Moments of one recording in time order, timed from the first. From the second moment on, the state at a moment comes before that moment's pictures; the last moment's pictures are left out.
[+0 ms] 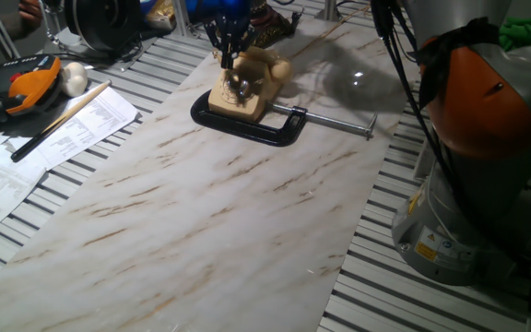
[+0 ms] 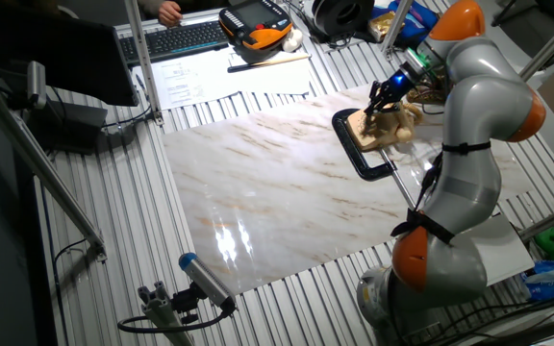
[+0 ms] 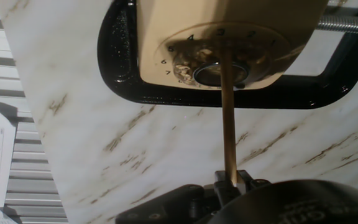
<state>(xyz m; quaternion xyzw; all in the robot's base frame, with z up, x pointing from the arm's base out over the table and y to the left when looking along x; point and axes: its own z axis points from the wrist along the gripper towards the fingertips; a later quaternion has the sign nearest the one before) 0.563 -0.140 0.170 -0.61 -0.71 -0.22 0.28</state>
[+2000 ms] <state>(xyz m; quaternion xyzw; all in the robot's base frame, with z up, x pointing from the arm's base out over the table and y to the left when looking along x) 0.558 -0.125 0.175 -0.62 -0.69 -0.24 0.28</state>
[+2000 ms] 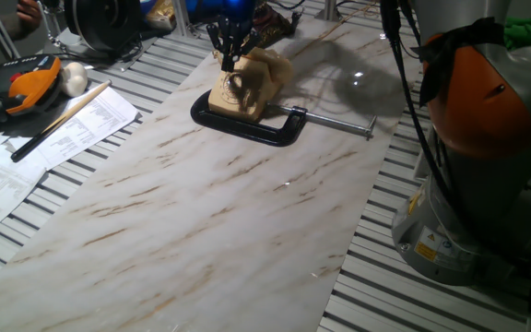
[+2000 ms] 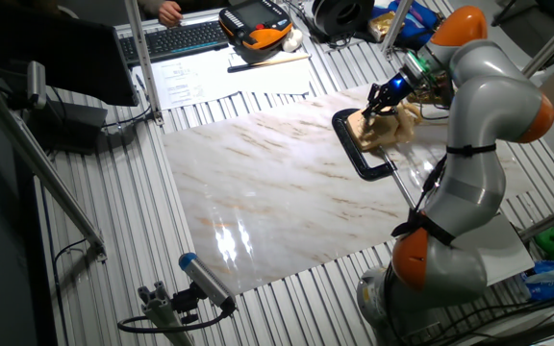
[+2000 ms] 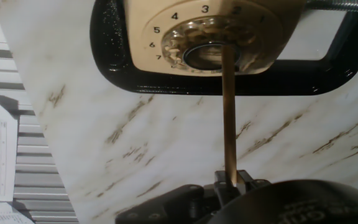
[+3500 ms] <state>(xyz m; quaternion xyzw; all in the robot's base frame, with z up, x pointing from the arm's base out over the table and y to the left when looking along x) 0.569 -0.131 0.172 -0.68 -0.66 -0.20 0.24</state>
